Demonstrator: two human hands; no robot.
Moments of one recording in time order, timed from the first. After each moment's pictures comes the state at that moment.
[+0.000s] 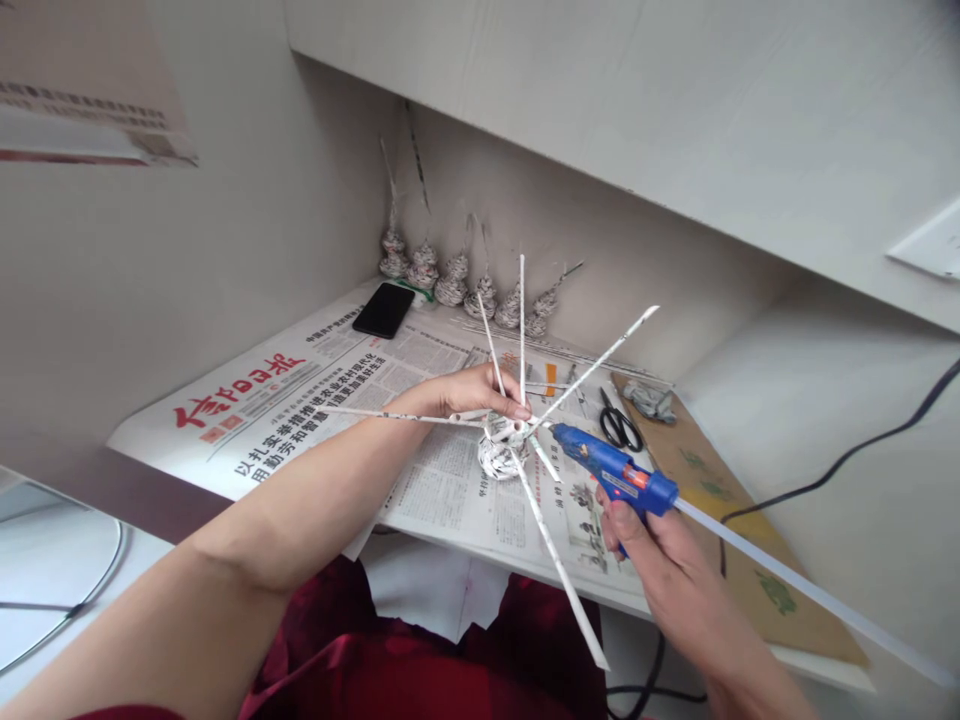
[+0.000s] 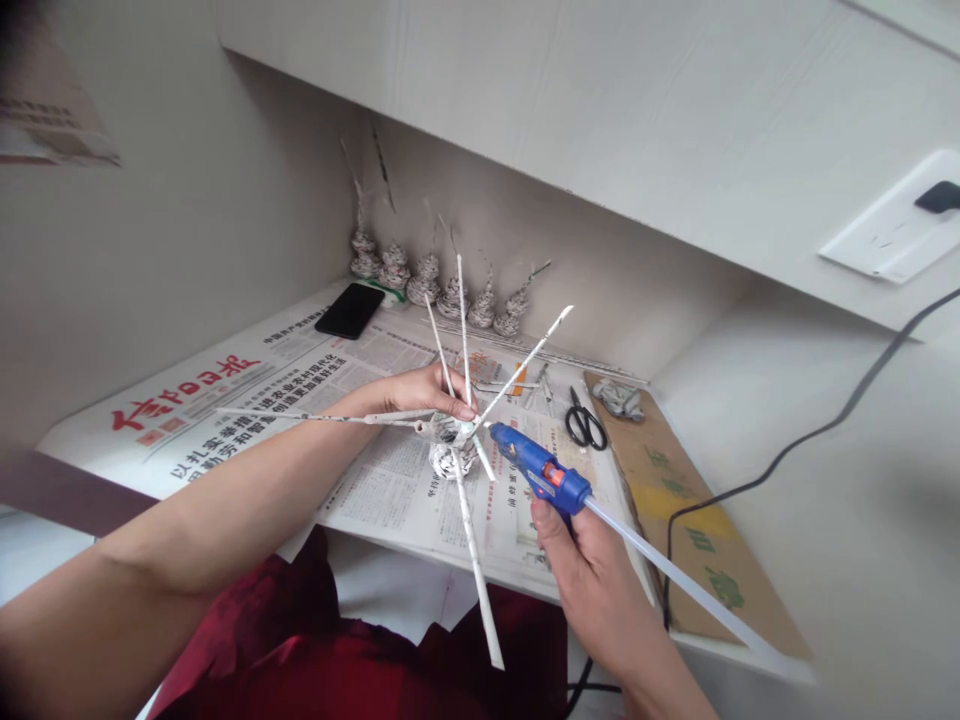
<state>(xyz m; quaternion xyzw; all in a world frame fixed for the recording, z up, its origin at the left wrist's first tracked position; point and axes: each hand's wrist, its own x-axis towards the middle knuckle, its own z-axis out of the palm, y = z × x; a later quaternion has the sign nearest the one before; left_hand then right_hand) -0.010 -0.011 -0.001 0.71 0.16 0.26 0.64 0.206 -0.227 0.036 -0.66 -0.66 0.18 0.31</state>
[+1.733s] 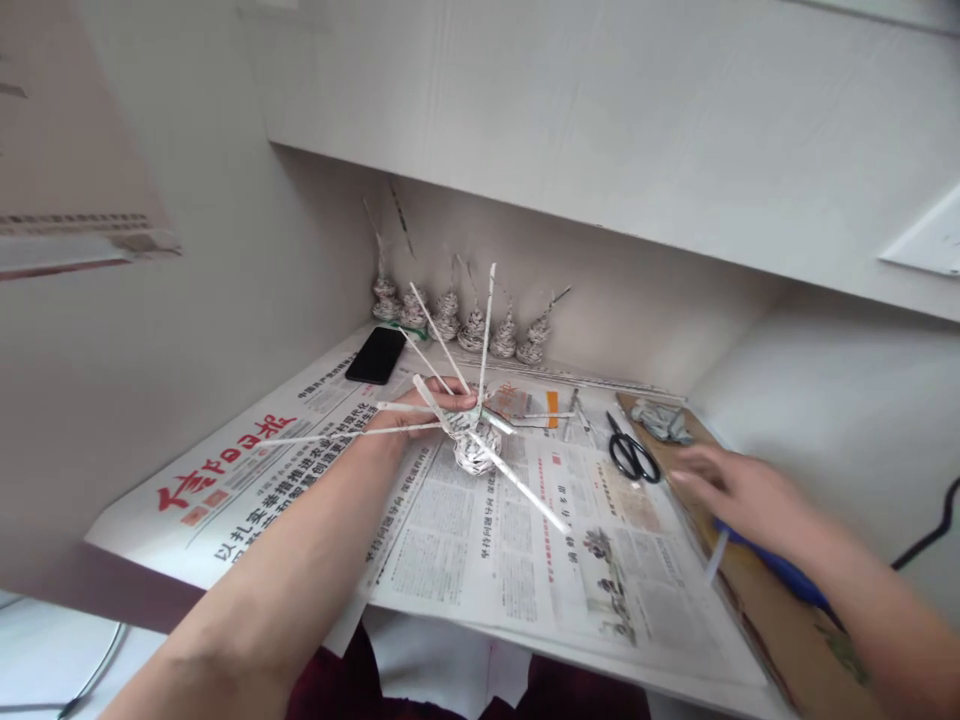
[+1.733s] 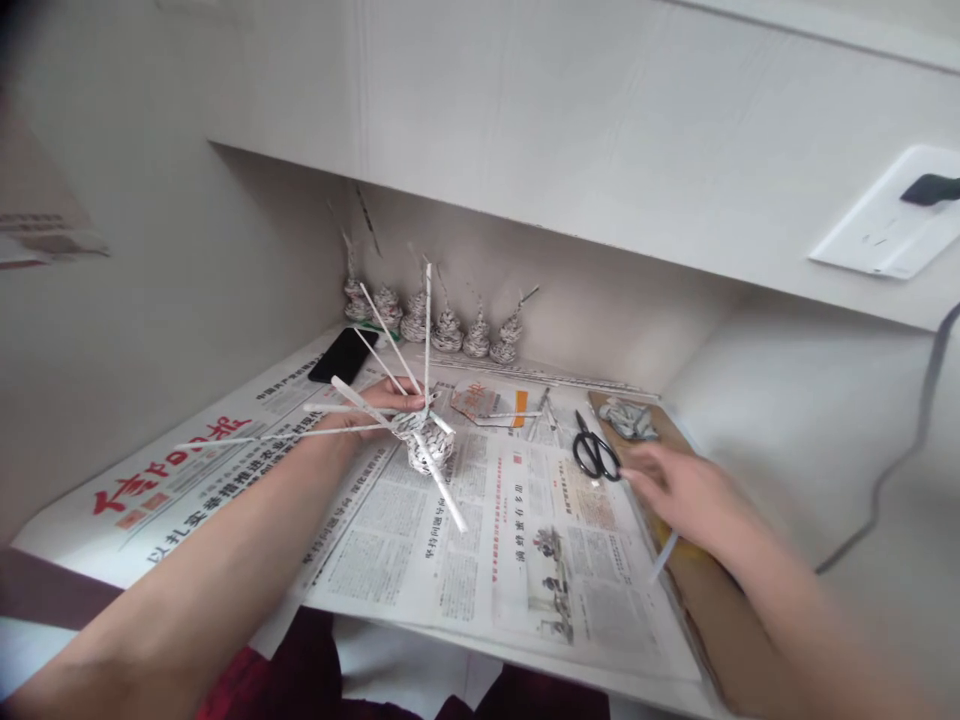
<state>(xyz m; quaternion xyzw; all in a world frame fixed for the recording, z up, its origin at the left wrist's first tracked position) -0.049 0.019 -0.005 0.50 0.26 0.38 0.74 0.363 -0.116 0.053 -0.73 -0.67 -0.04 0.12</state>
